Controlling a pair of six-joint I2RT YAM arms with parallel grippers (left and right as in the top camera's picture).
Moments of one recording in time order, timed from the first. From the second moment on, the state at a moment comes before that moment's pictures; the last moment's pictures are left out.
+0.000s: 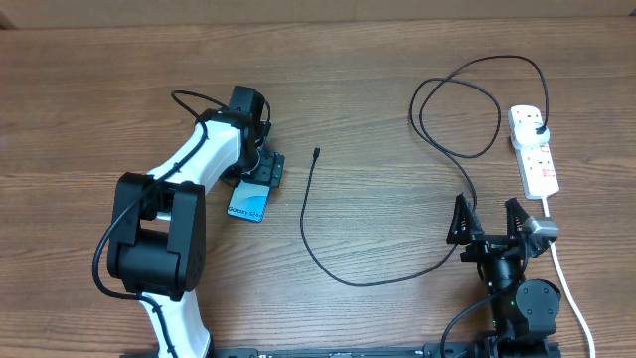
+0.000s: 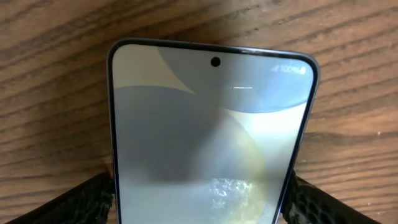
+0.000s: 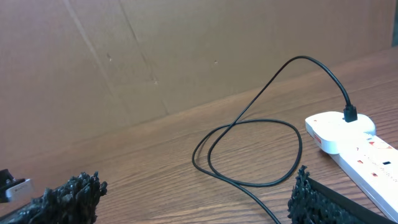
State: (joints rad) left arm -0.21 2.02 1.33 -0.78 0.02 -0.07; right arm 0.01 0.01 0.02 -0.03 -0.02 0.33
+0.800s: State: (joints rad) left arm -0.21 2.03 1.34 -0.79 0.03 -0.30; right arm 0.01 0.01 0.02 -0.04 -0.02 0.33
